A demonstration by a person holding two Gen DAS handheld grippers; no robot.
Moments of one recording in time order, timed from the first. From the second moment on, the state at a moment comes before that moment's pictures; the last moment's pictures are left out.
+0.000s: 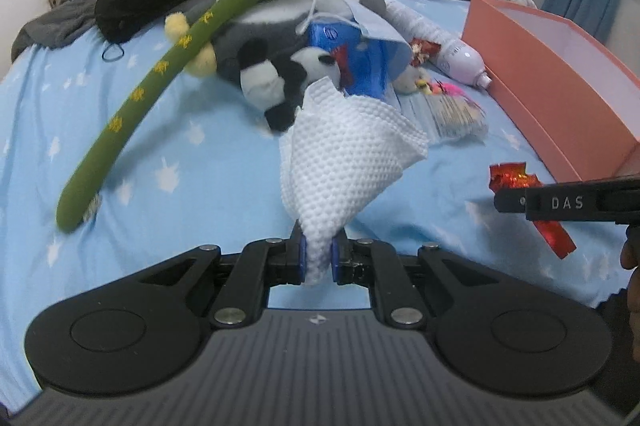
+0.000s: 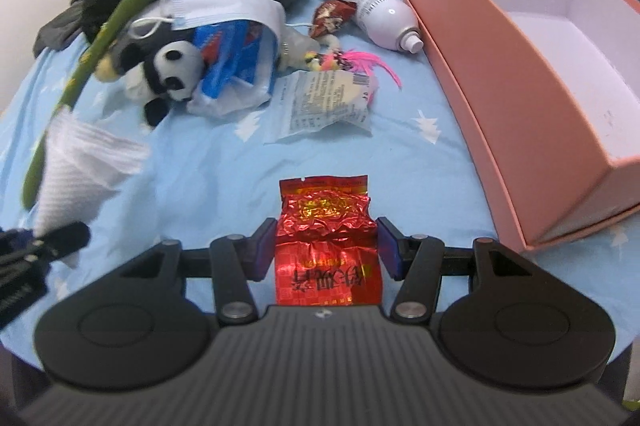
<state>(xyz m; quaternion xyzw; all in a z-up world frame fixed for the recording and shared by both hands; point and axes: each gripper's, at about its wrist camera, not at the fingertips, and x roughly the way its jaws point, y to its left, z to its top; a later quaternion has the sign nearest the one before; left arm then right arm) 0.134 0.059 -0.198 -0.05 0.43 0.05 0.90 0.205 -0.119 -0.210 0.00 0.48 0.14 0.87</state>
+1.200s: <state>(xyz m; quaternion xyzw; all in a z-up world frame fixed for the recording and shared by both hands) 0.181 0.007 -0.064 -0.14 0.38 -0.05 0.91 0.182 -0.177 -0.075 0.00 0.32 0.15 0.94</state>
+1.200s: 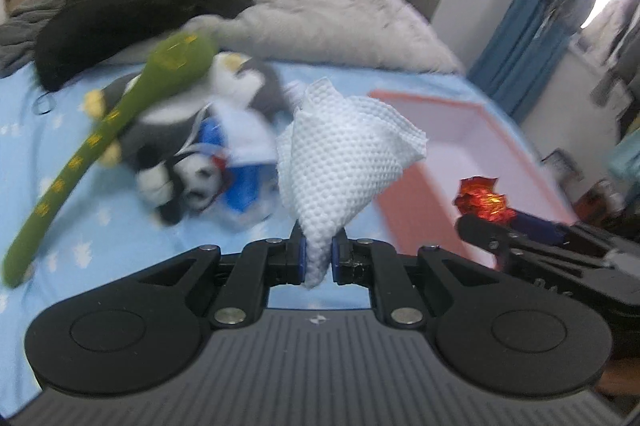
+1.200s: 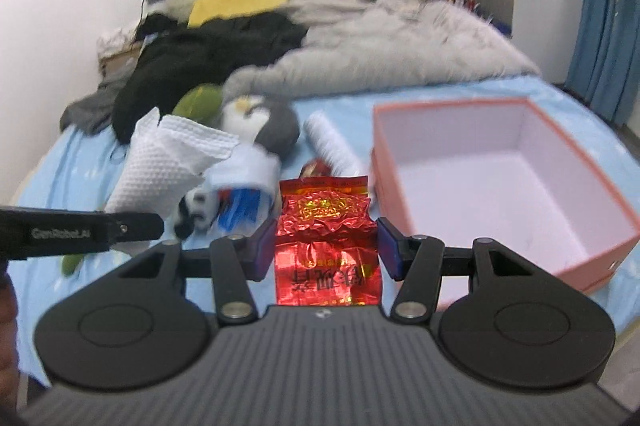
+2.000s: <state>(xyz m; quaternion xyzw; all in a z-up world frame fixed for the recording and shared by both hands) 0.338 -0.158 -0.028 -0.08 0.43 -0.18 0.88 0.286 -0.313 -0.055 0.05 0.36 0.03 0.93</state>
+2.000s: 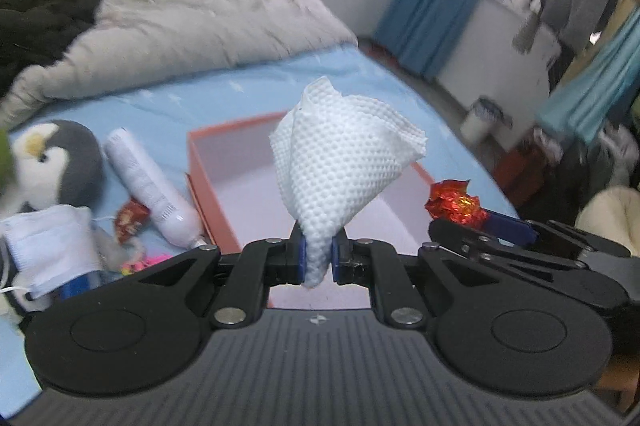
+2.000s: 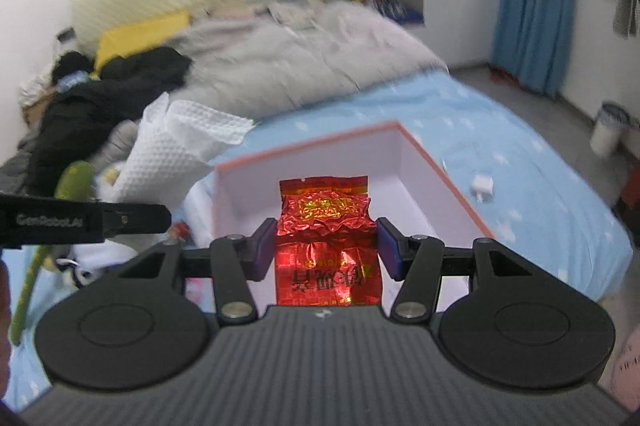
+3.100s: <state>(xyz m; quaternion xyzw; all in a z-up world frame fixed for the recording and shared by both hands) 0.367 -0.187 -0.079 -0.05 0.46 -0.19 0.86 0.316 -0.350 -0.102 0.08 0.42 0.03 0.90</state>
